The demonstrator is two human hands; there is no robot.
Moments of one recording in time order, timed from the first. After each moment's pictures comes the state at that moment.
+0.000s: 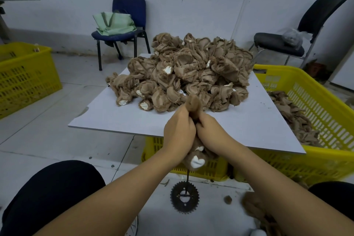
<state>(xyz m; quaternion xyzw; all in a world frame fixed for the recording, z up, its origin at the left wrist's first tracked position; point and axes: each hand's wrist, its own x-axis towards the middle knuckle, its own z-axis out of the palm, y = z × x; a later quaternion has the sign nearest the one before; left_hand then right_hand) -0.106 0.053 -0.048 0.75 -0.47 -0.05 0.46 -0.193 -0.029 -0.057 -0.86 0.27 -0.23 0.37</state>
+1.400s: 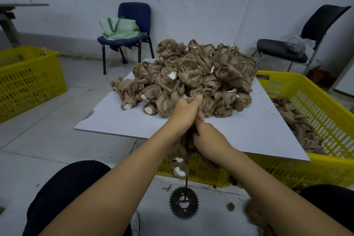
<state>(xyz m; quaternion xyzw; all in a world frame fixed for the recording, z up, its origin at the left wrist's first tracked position) -0.080 0.022 -0.009 0.66 -0.37 -0.35 0.55 -0.185 -0.008 -0.042 -0.90 0.34 -0.11 0.25</state>
